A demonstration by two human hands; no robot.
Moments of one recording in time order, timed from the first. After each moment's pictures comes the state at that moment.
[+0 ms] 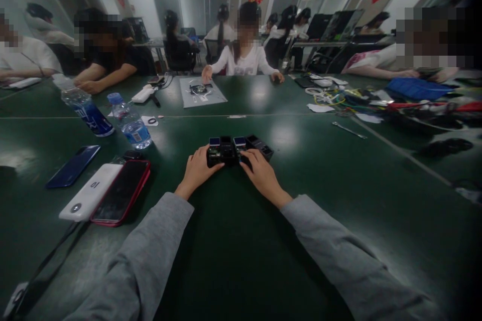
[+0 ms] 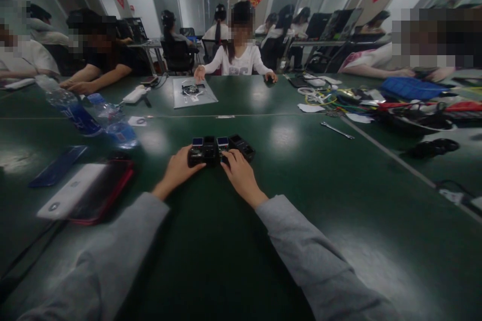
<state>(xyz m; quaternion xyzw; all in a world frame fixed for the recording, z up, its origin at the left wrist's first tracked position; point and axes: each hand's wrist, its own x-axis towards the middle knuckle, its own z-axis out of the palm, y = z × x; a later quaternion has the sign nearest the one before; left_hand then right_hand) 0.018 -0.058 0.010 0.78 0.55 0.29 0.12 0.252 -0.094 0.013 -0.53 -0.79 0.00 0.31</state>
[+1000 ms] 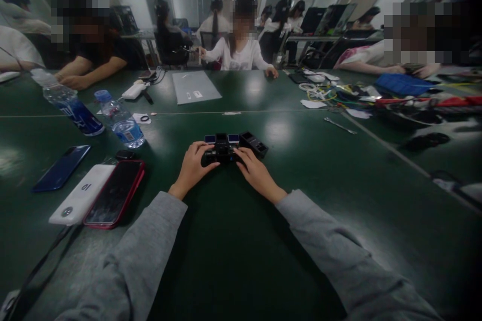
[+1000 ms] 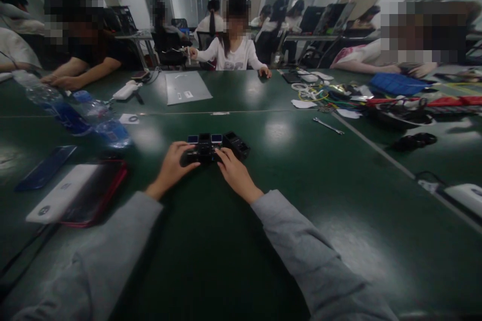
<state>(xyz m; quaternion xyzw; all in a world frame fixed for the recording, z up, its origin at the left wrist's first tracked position) 0.016 -0.063 0.020 0.81 0.45 0.35 0.09 0.255 -0.099 0.016 -0.50 -0.81 0.06 0.30</state>
